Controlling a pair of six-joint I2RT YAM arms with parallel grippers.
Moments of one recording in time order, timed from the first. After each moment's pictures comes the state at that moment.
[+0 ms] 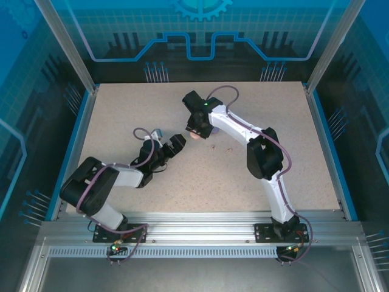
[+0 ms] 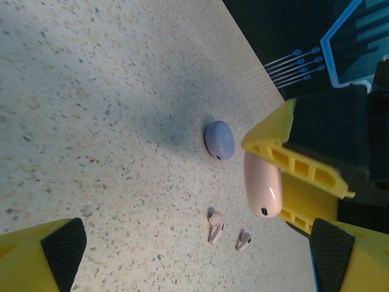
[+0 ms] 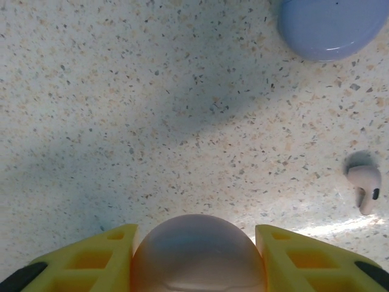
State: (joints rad) left arm -0.43 1.60 0.44 0.80 0.09 -1.06; right arm 0.65 2.23 2.02 -1.01 0.04 1.11
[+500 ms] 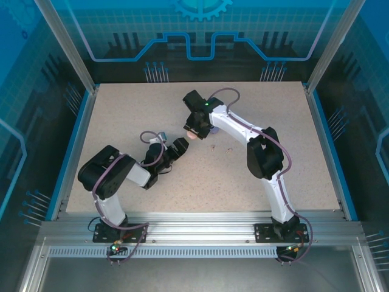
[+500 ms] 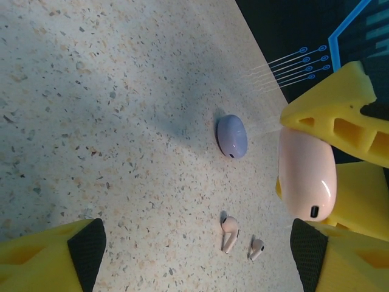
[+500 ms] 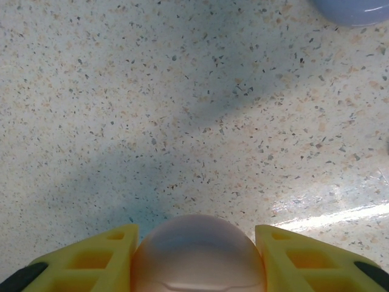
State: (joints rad) left arm -0.46 1.80 0.46 1.00 0.06 -1.11; right arm 0.65 2.23 2.00 -0.96 -0.04 1.19
